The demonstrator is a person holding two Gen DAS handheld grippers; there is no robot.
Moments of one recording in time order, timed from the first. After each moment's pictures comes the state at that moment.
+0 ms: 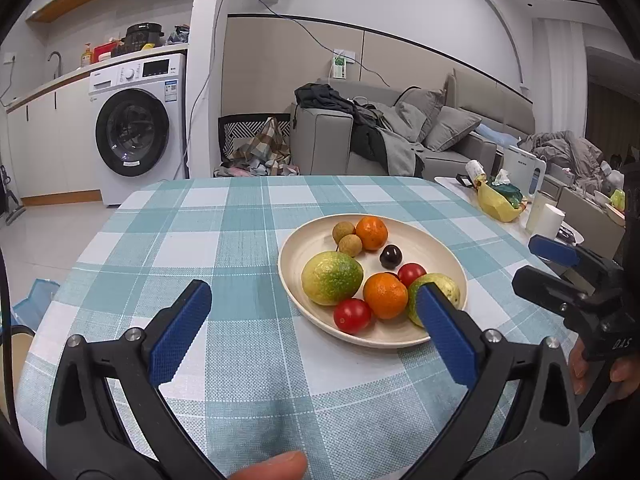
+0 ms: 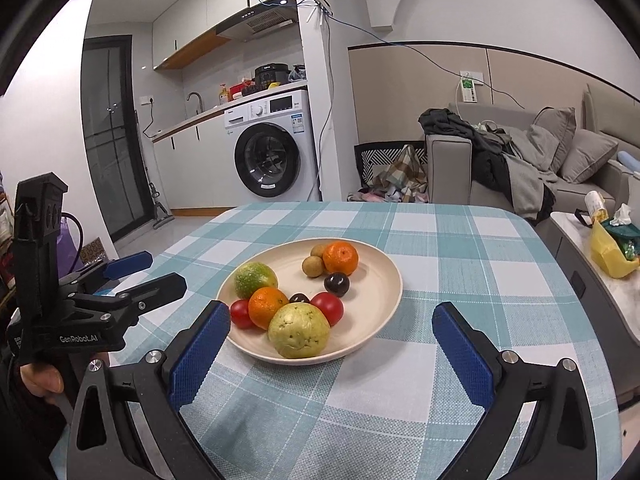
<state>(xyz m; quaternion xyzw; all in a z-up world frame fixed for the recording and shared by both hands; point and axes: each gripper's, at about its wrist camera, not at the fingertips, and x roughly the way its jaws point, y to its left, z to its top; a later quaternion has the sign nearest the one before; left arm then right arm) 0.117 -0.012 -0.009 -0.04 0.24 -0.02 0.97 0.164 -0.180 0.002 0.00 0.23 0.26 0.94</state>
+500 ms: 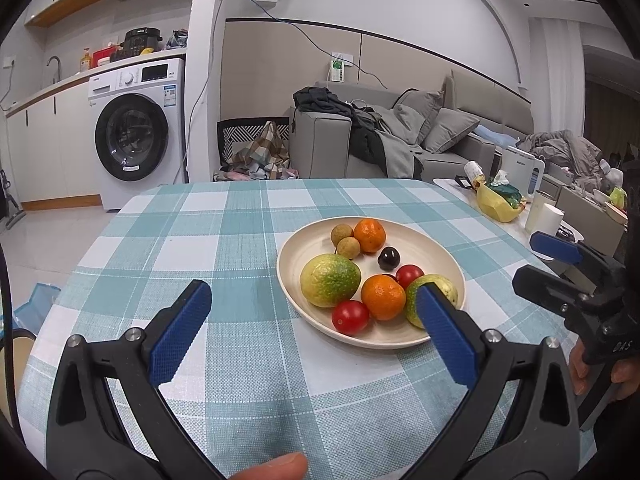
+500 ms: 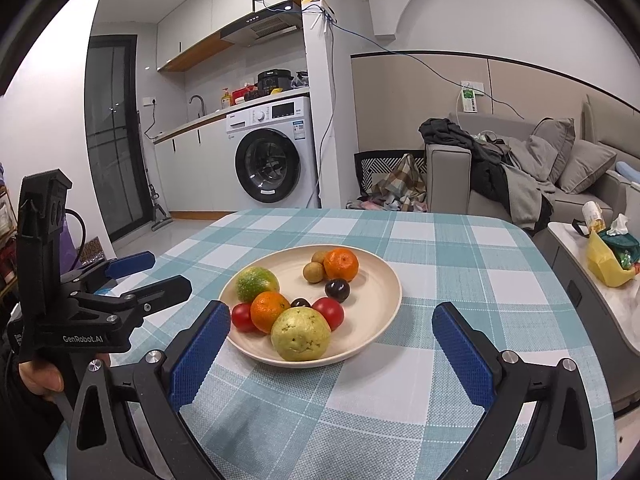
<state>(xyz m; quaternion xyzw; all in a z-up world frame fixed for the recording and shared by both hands) 0.116 -0.014 -0.007 -0.04 0.23 -0.02 0.97 0.157 -0.179 0.004 -0.01 0.22 0.26 0.94</state>
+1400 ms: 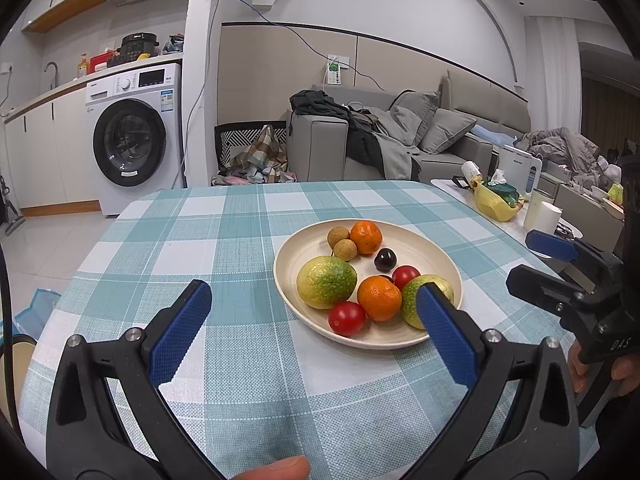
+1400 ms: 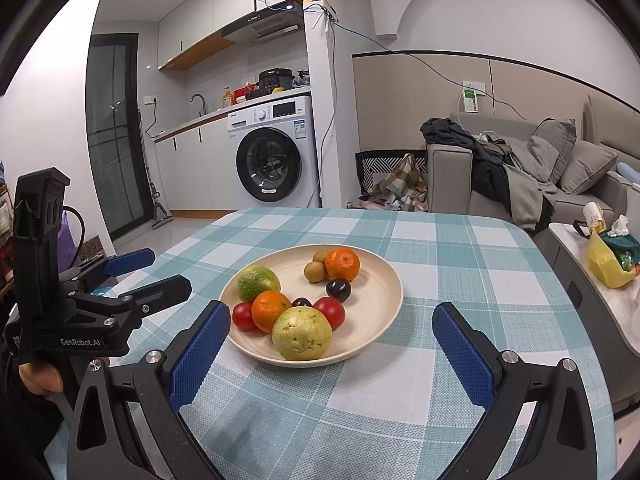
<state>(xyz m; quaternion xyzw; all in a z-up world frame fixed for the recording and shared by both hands) 0.115 -0.017 -0.006 -0.03 0.23 -0.02 0.97 0.157 -0.178 0.004 -0.01 0.22 0.26 0.94</state>
